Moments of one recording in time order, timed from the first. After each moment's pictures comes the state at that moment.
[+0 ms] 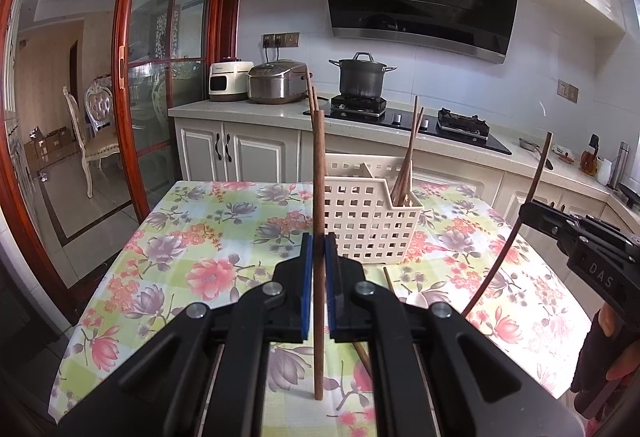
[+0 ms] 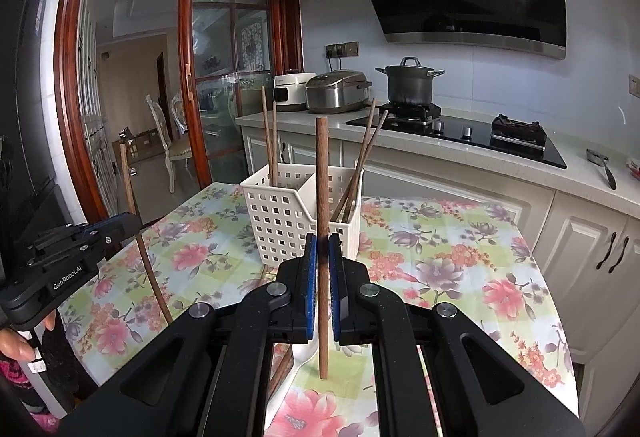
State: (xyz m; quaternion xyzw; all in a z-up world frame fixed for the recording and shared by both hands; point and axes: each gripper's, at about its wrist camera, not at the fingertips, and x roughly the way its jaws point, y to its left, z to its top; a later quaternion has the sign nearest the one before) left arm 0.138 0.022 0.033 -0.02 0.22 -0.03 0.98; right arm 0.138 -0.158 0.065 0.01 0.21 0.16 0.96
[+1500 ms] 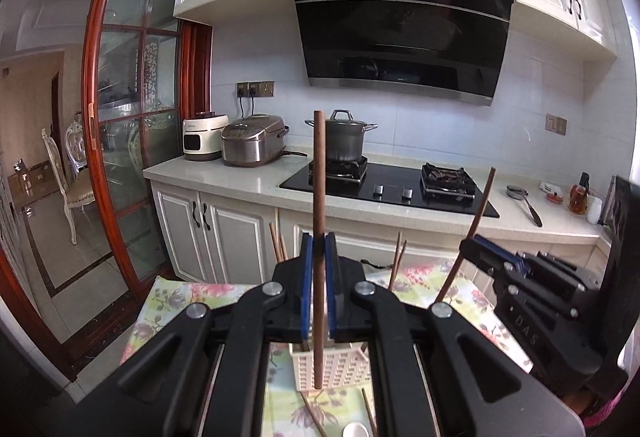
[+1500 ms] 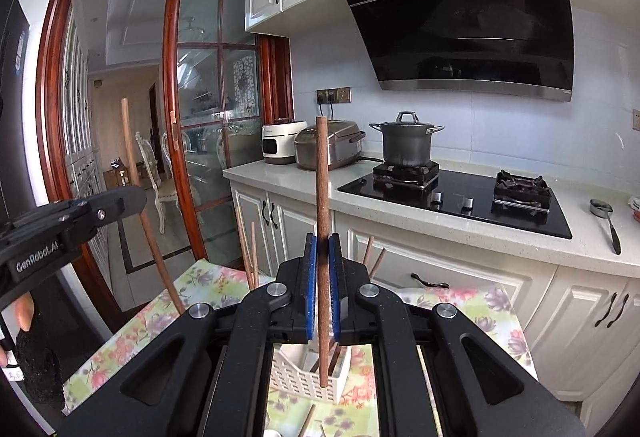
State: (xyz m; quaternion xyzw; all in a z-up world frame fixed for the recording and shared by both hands) left arm 0.246 0.000 0.184 -0.01 0.16 -0.06 0.98; right arm 0.245 -0.142 0.174 0.02 0.15 0.14 0.98
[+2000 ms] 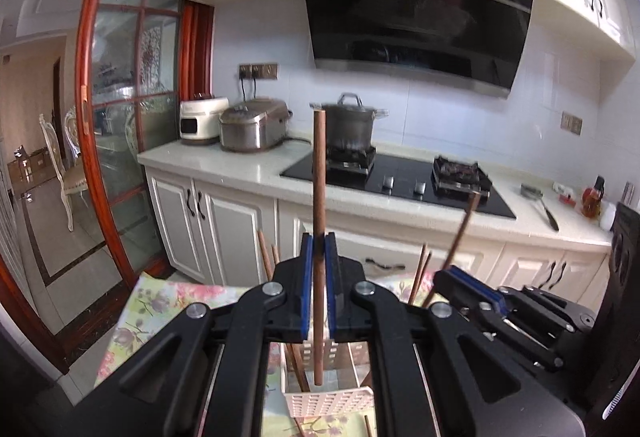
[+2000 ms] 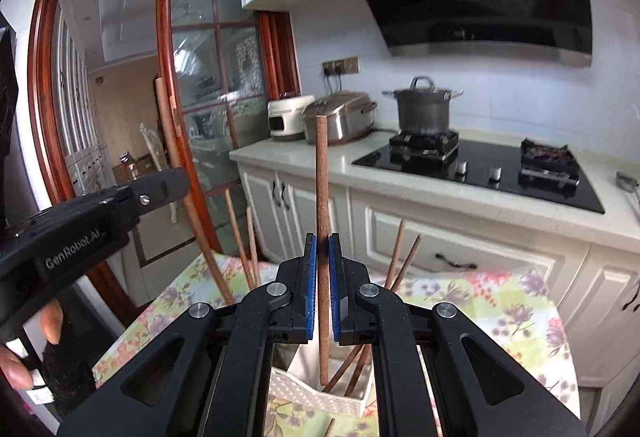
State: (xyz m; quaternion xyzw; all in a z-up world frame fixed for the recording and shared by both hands) left arm 0.330 -0.007 0.161 -0.01 0.20 -0.06 0.98; right arm 0.311 -0.123 0.142 0.05 0.21 0.17 0.96
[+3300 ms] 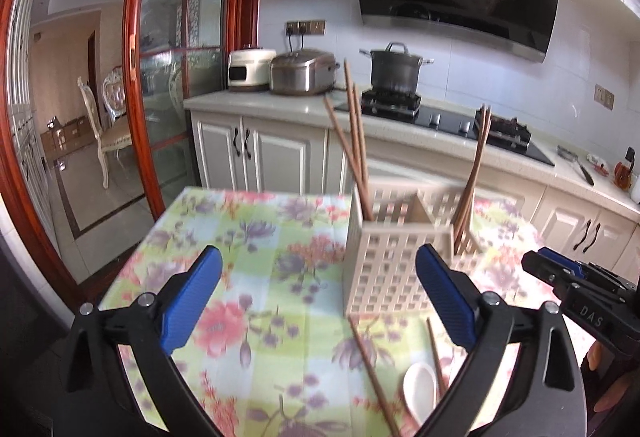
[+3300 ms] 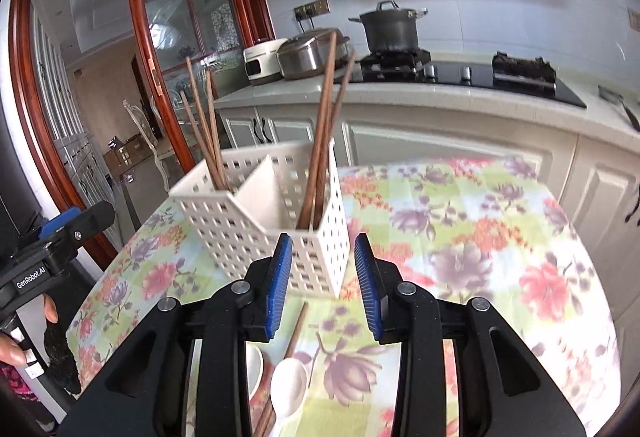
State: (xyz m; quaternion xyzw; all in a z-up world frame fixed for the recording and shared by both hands) left arm 0.238 0.041 0.030 -0.03 0.25 0.02 0.97; right arm 0.248 -0.162 0.023 0.09 0.30 0.14 0.94
